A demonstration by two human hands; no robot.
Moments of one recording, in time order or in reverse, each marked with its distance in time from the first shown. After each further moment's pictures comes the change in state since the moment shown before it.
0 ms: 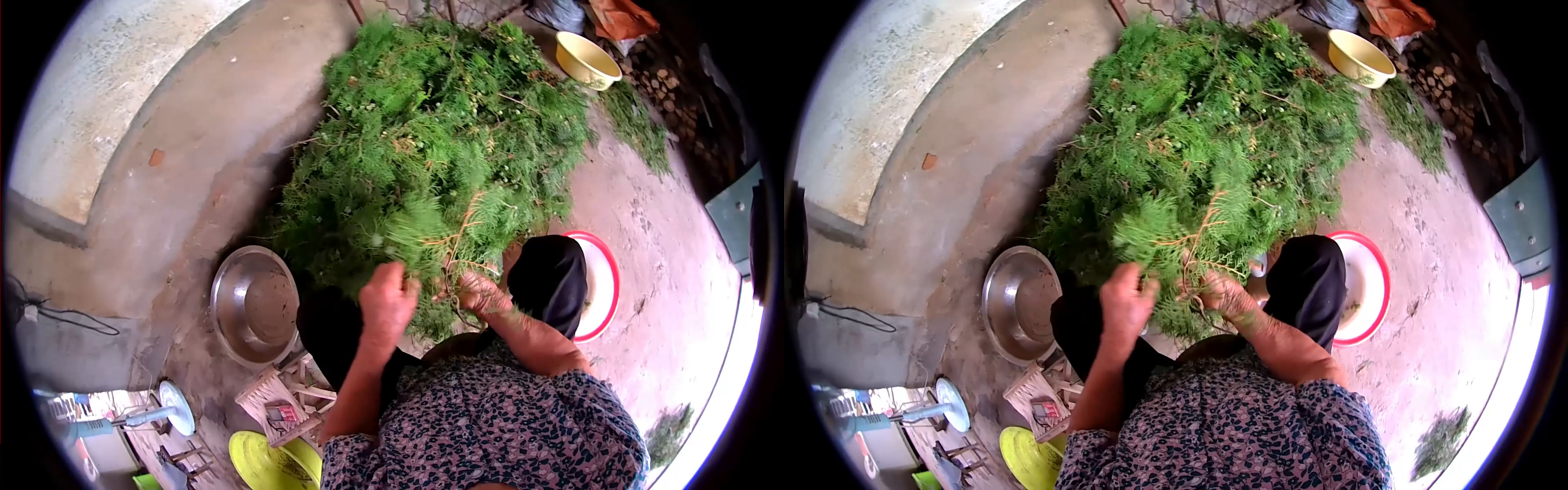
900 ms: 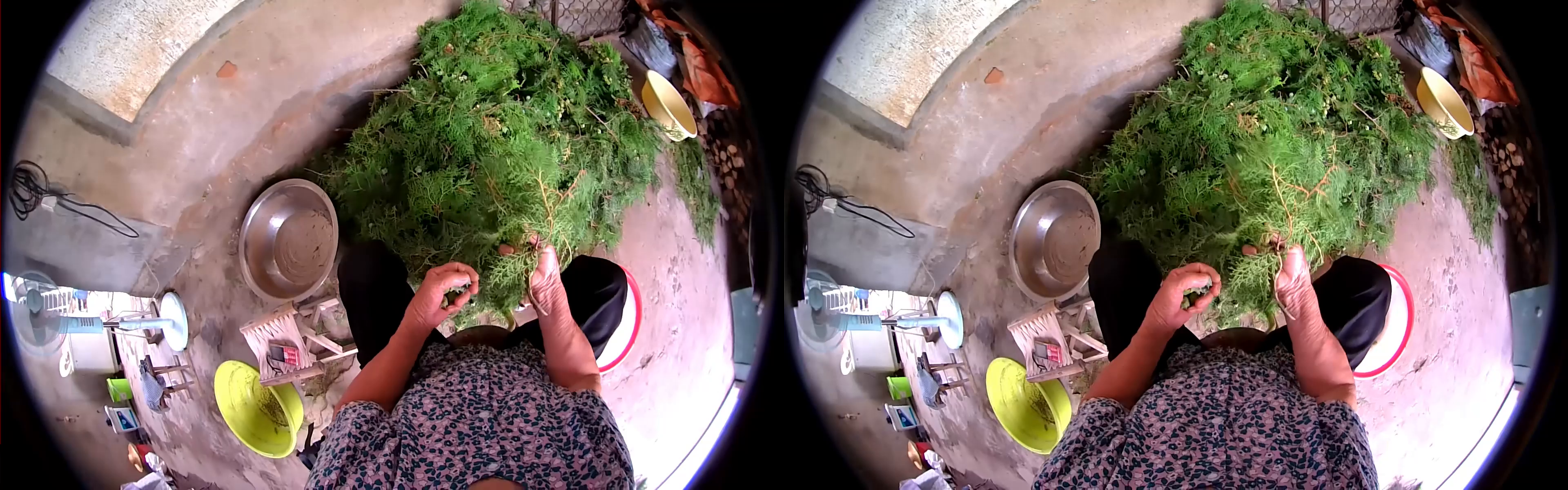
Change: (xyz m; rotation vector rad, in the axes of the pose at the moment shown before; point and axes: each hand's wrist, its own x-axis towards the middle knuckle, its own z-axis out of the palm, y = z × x) left_hand -0.039 -0.026 0.002 -1.470 -0.370 -0.770; right_hand 0.020 -0.040 0.068 -0.940 0.247 -0.117
